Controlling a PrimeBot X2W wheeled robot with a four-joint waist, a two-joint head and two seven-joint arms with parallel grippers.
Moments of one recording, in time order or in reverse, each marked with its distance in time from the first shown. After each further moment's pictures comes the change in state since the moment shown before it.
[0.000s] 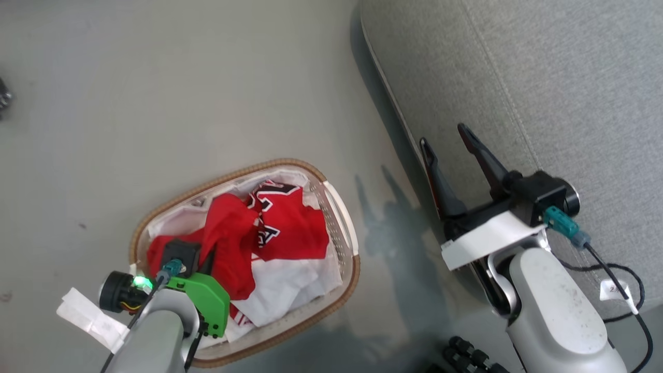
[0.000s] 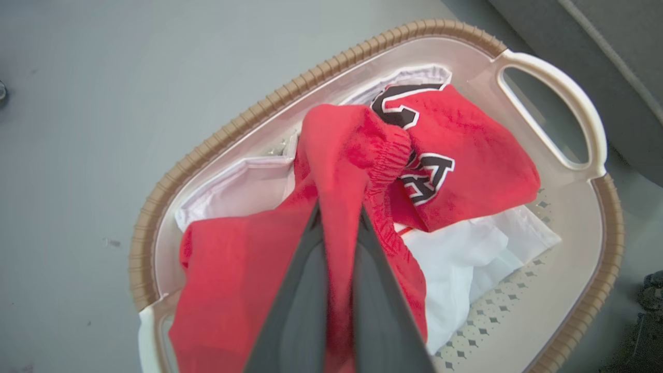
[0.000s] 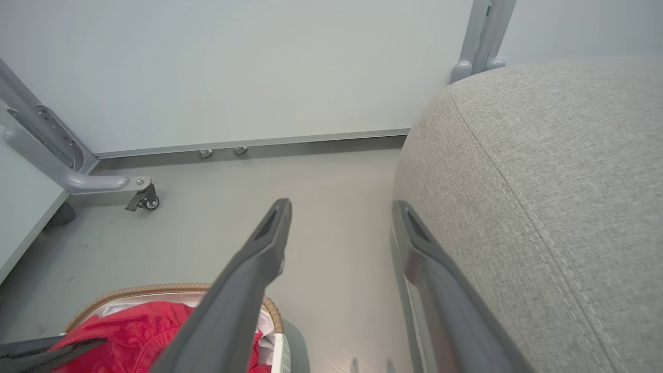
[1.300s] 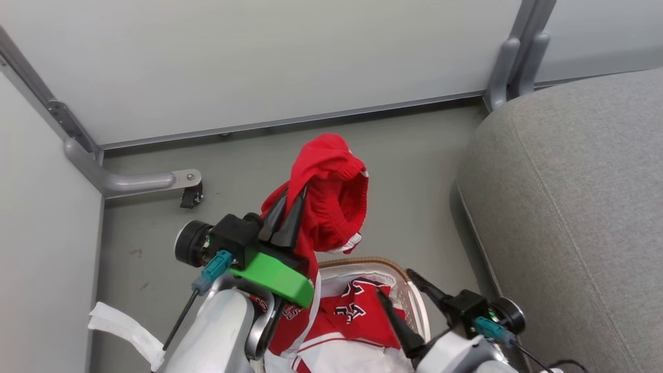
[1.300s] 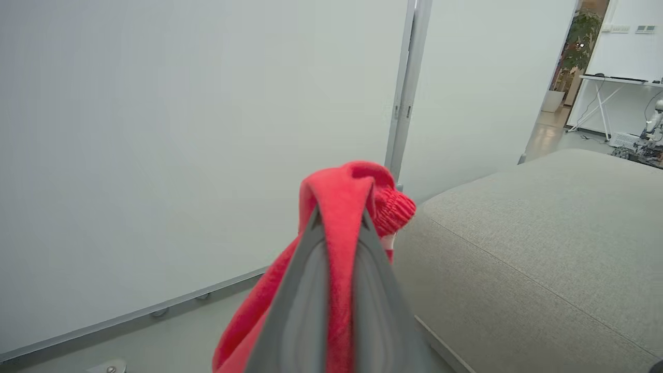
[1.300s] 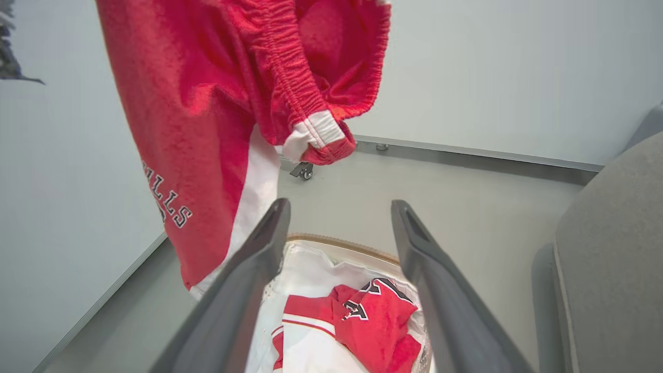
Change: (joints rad) left arm 0.157 -0.096 -0.057 -0.694 -0.093 0.000 0.000; right arm 0.256 0.003 0.193 0.159 -0.023 0.000 0.000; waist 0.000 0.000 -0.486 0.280
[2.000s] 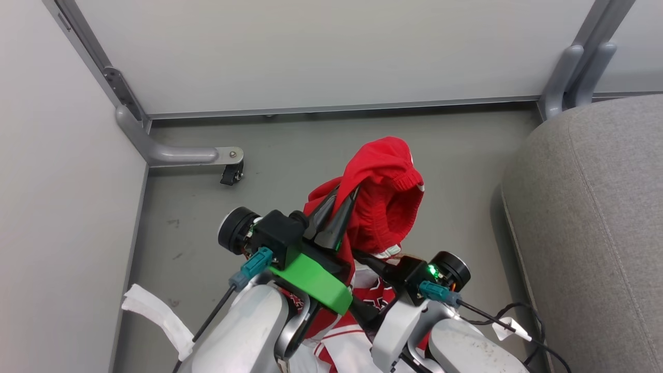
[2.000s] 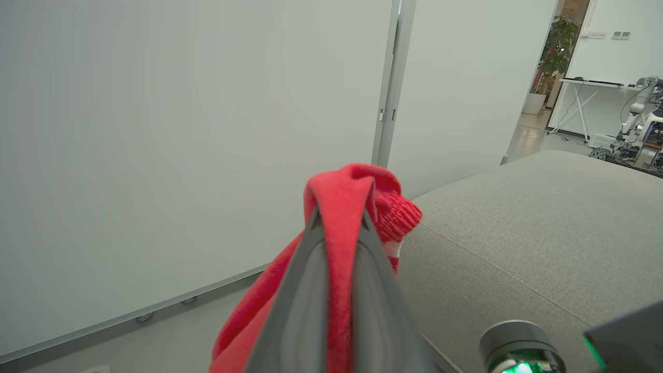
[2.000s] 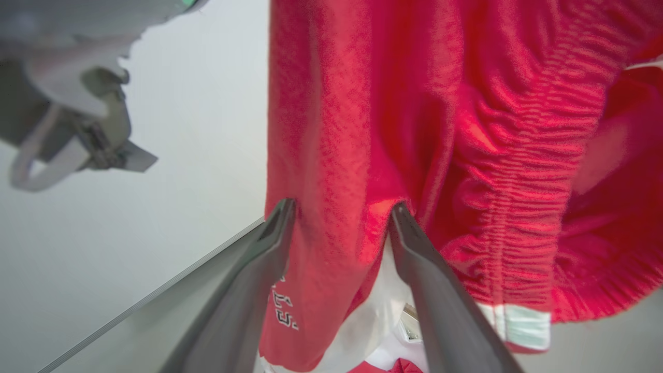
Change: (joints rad) left arm -0.068 -0.001 -0.171 -0.026 -0.075 0.000 0.000; right arm -0.266 -0.003 0.293 0.103 0.121 0.000 -0.001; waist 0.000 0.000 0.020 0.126
